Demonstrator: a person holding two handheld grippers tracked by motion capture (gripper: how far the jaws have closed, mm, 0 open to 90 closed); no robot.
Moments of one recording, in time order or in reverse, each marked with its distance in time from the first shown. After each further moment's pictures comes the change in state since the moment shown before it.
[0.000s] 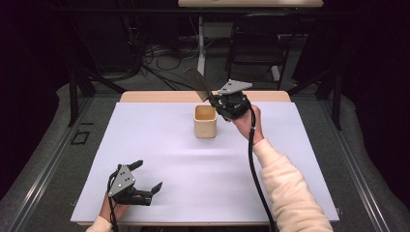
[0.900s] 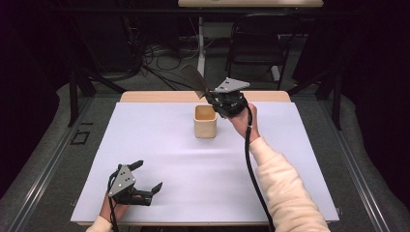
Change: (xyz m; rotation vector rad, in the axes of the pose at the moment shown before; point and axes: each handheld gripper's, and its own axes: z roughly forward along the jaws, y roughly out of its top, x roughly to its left) left arm 0.000 0.000 0.000 0.000 -0.004 -0.002; right arm 0.001 0.004 0.009 -0.058 -0.009 -0.008
